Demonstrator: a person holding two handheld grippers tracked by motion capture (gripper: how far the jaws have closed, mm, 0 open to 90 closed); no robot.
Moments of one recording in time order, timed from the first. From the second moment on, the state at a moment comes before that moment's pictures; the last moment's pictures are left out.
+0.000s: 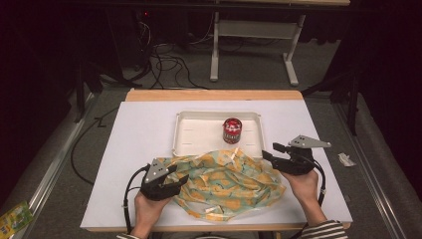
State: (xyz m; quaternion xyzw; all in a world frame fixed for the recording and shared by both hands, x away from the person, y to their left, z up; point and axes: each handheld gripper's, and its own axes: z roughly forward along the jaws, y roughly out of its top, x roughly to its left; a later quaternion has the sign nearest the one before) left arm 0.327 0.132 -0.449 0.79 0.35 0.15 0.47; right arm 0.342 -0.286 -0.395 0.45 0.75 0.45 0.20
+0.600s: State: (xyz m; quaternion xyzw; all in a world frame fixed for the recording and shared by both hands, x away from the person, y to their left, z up) left arm 0.323 0.140 -0.445 0.79 0.36 0.15 0.48; right arm 0.317 -0.297 -0.406 0.46 0.73 0.46 0.20
